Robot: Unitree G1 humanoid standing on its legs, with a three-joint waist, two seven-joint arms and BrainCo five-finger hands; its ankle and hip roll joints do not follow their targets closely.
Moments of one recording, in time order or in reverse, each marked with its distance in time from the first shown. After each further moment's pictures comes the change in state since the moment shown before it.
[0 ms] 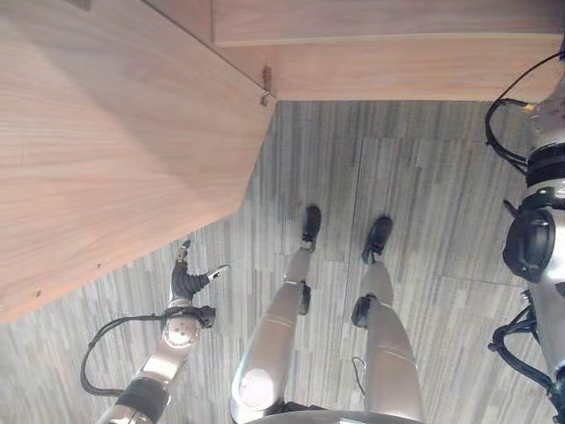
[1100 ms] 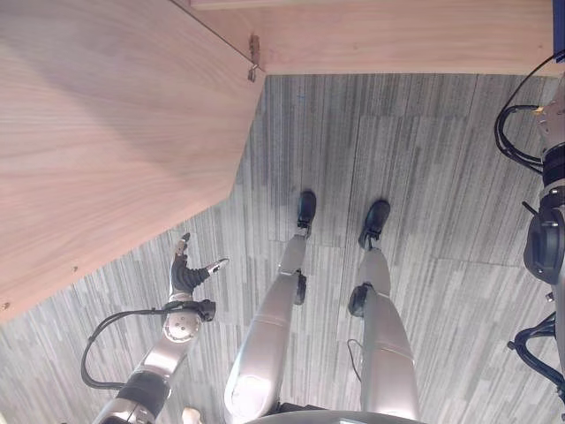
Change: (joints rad) left arm -0.033 0.007 -0.009 0.028 -0.003 -0.022 0.007; right arm -0.006 -0.058 0.169 0.035 -0.013 0.113 0.060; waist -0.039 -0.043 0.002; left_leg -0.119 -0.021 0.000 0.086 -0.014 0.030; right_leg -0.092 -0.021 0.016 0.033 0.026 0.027
